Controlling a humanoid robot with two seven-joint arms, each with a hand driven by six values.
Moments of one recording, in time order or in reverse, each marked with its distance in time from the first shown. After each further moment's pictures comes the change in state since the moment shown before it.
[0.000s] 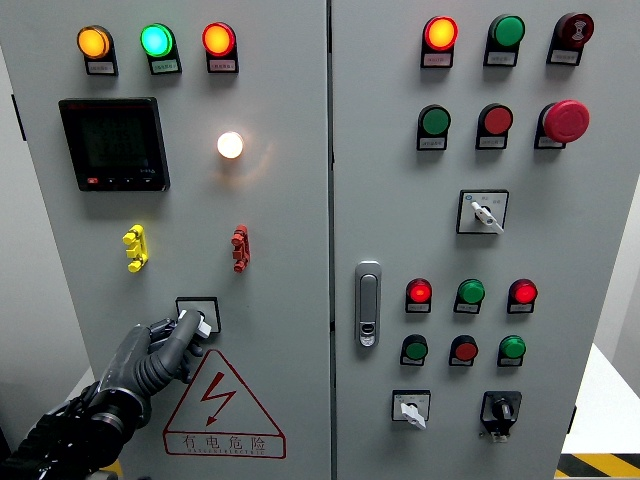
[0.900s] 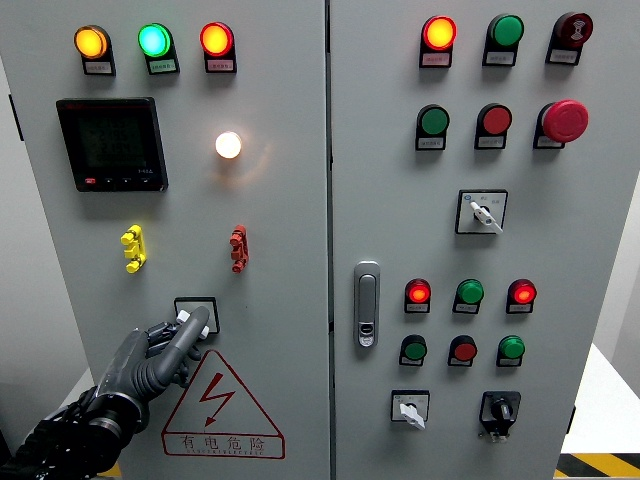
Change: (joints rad) left arm 0.018 0.000 0.000 -0.012 -0.003 0.001 -0.002; right arm 0.000 -0.001 0.000 0.000 0.000 0.000 0.000
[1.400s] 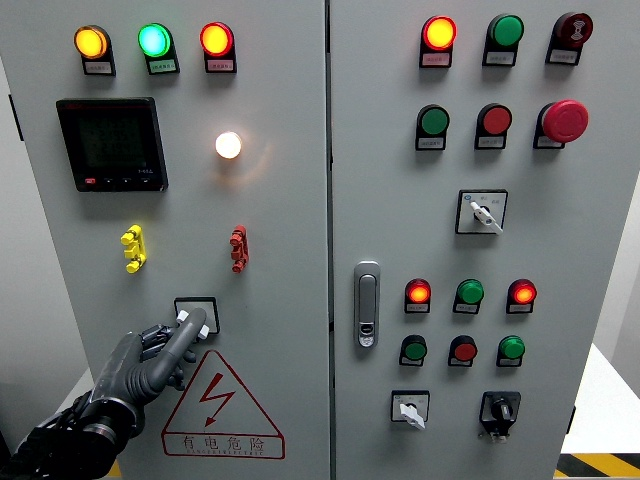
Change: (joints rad) left arm 0.030 -0.003 -0.006 -0.034 0.000 0.017 -0.004; right arm 0.000 0.001 0.000 0.000 0.000 0.000 0.000
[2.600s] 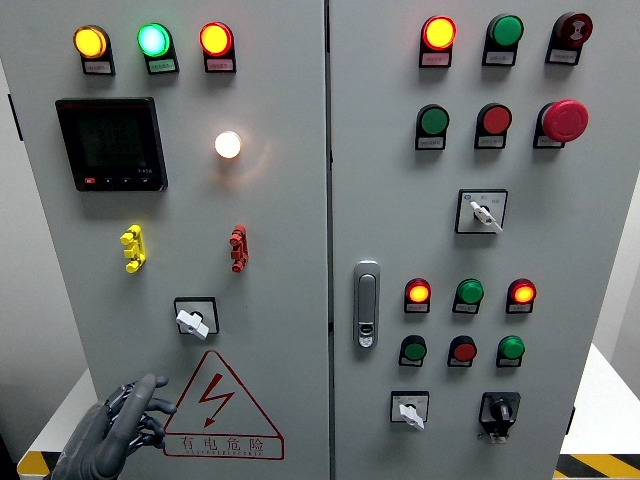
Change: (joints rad) left arm 0.339 0.151 0.048 -0.084 -0.287 -0.011 -0.345; right arm 0.000 0.000 0.000 0.001 0.000 0.000 0.001
